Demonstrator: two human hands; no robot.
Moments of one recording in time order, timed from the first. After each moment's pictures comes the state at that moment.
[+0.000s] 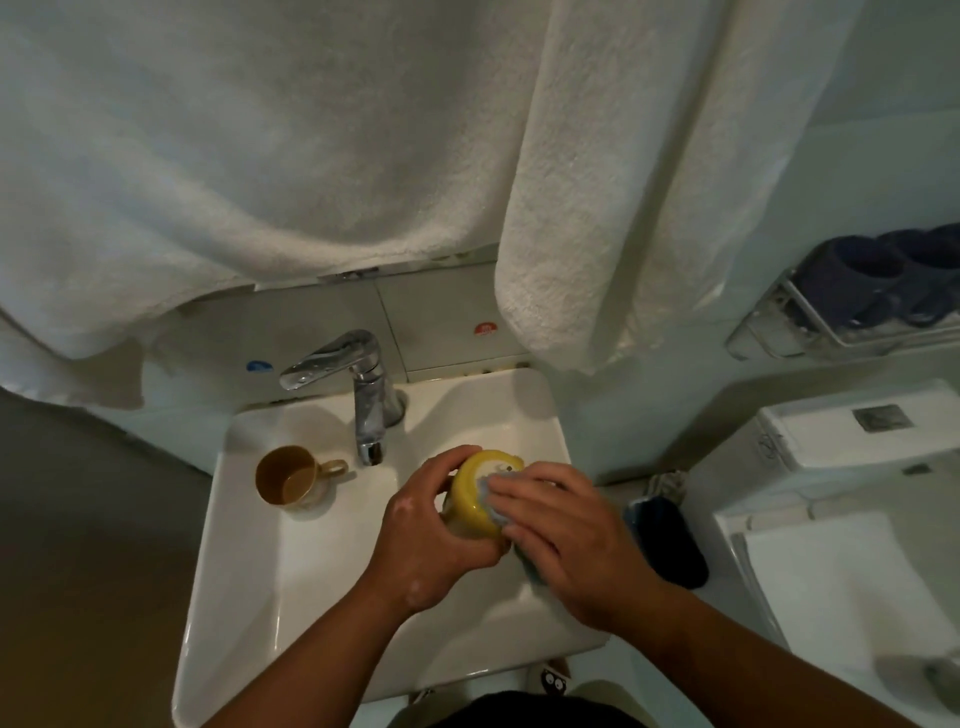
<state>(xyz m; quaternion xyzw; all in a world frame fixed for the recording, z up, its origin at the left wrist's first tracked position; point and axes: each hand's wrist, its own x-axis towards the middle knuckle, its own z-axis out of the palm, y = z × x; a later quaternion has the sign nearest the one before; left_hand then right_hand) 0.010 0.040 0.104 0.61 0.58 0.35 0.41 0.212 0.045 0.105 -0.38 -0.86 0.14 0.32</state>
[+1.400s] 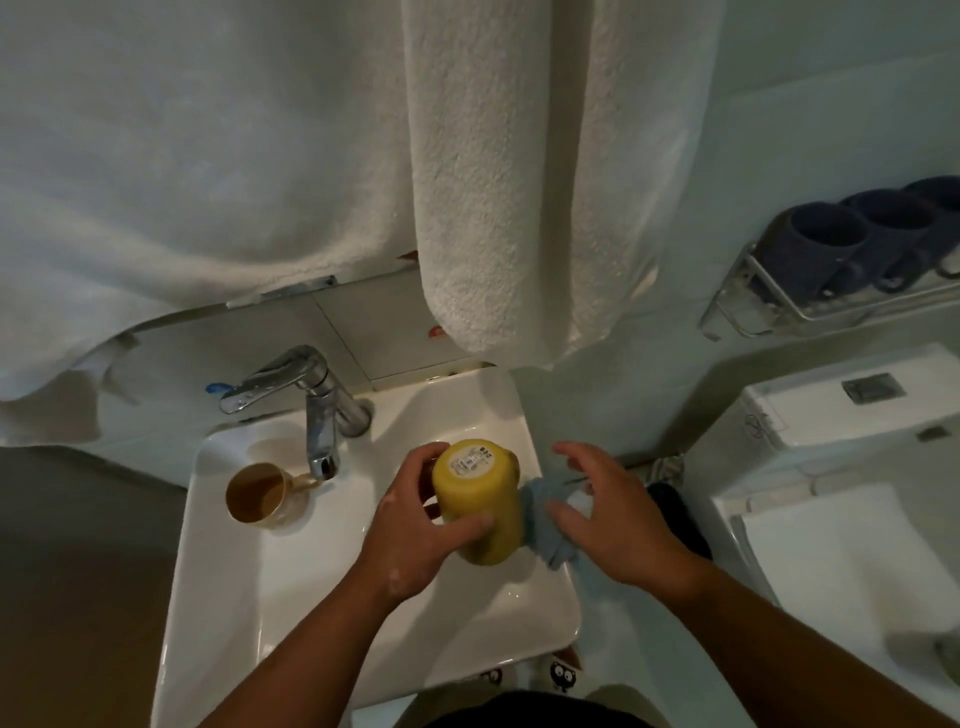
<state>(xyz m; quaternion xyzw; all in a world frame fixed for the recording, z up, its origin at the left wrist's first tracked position) 0.047 0.058 0.092 0.56 0.60 0.31 0.48 0.292 0.065 0.081 -0.62 -0.63 0.42 0.21</state>
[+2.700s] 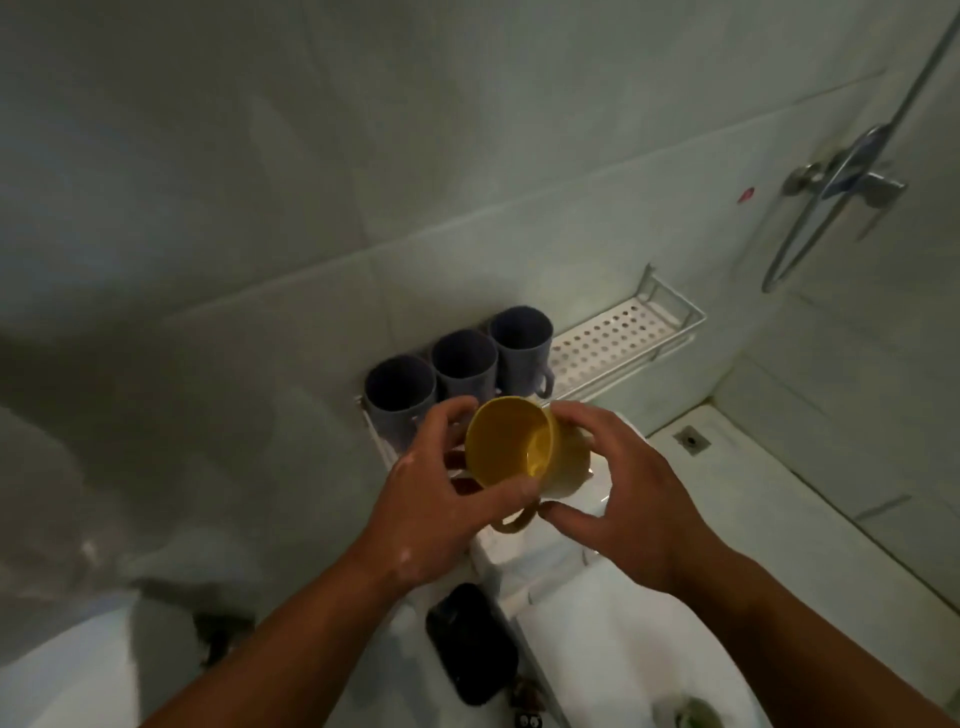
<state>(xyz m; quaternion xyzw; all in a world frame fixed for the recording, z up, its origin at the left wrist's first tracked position) 0.500 0.198 0.199 0.68 0.46 0.25 0.52 0.704 0.128 0.174 -0.65 -0.64 0.22 0.34</state>
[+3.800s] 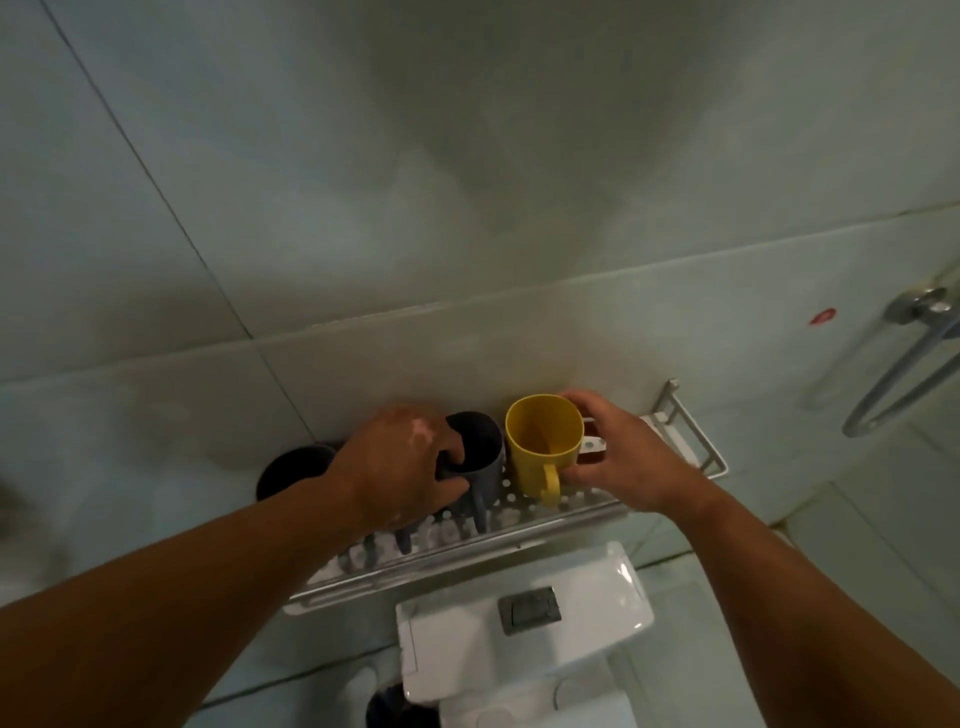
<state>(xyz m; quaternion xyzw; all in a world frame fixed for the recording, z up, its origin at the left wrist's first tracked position) 0.625 0.346 0.192 0.87 0.48 0.09 0.08 0.908 0.354 0.125 -0.56 -0.69 0.37 0.26</state>
